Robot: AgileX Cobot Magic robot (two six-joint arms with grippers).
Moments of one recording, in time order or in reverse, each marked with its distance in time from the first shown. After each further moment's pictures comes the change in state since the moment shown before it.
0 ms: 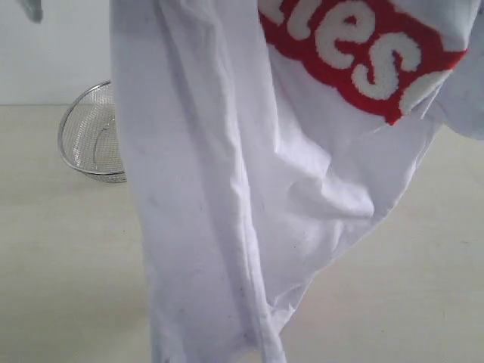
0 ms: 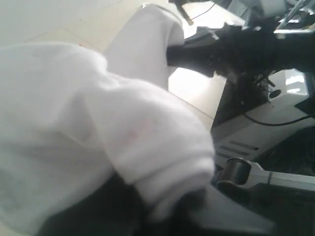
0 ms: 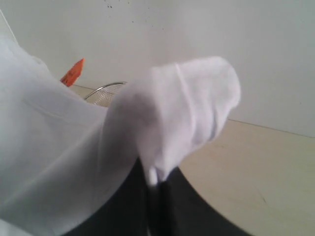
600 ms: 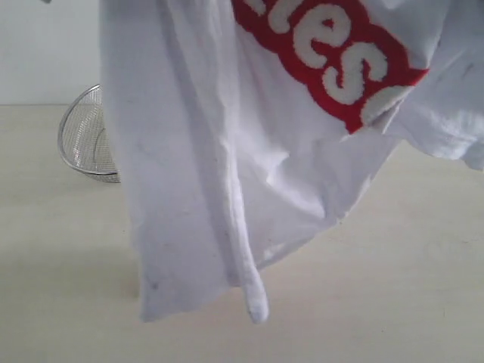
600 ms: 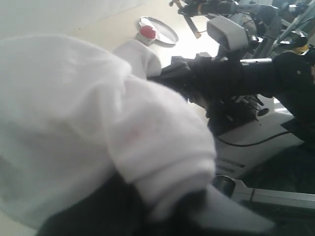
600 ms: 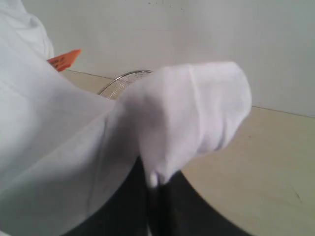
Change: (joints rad) left arm 0.039 0.017 -0.036 -0.064 0.002 -0.035; right arm 0.000 0.074 0.071 0.139 0.010 -0.126
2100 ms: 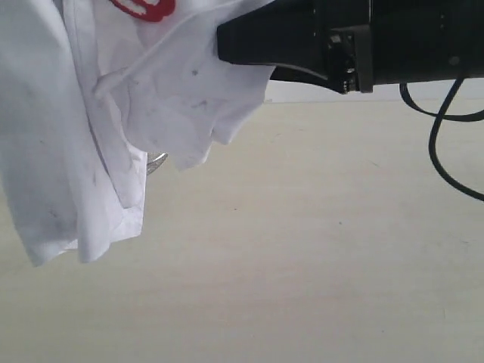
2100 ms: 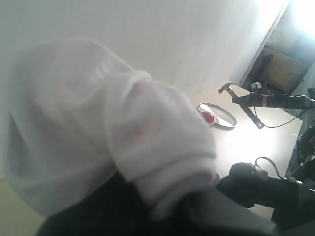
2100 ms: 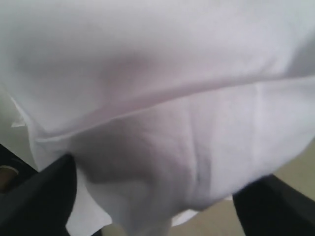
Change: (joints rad) left arm 0.332 -0.004 -0.279 -0.052 0.008 -0.056; right arm 0.455 0.415 0.036 0.507 0.049 -0.384
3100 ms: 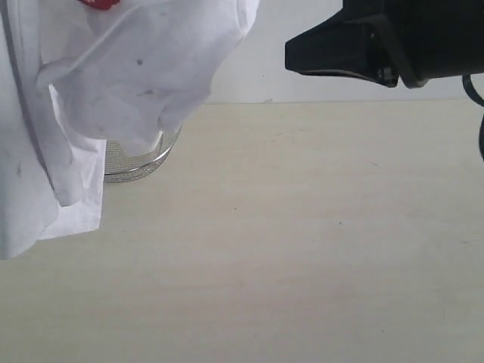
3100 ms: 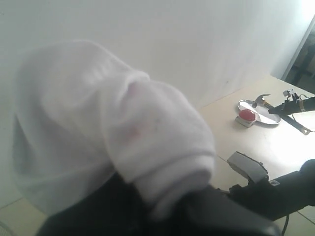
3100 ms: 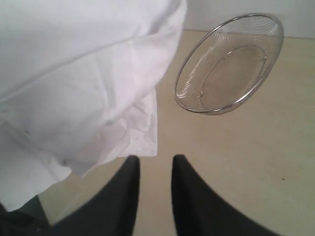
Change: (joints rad) left arm 0.007 0.000 -0.073 0.141 -0.001 0.000; right arm 0.000 -0.142 0.000 -0.305 -0.216 0.342
